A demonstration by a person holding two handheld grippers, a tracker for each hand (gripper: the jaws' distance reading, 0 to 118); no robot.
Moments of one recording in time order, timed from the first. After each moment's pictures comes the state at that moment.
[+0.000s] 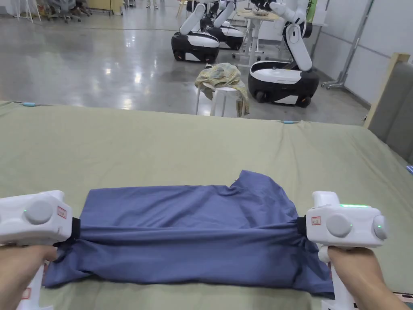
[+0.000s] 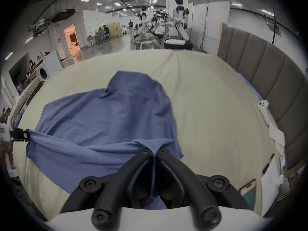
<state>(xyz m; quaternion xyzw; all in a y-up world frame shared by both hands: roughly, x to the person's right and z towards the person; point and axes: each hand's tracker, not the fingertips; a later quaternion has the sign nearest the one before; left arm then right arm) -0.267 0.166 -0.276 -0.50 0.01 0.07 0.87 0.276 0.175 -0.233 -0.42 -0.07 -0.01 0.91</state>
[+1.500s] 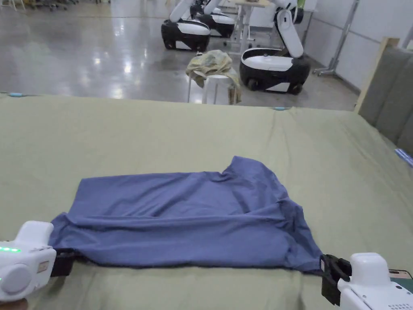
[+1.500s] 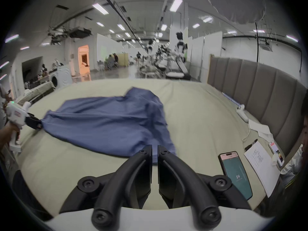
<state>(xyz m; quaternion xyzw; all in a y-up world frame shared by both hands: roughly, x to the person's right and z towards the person) -0.264 0.136 -0.184 -0.41 -0.04 -0.08 0.91 0.264 0.162 -0.027 -0.24 -0.05 0.03 0.97</state>
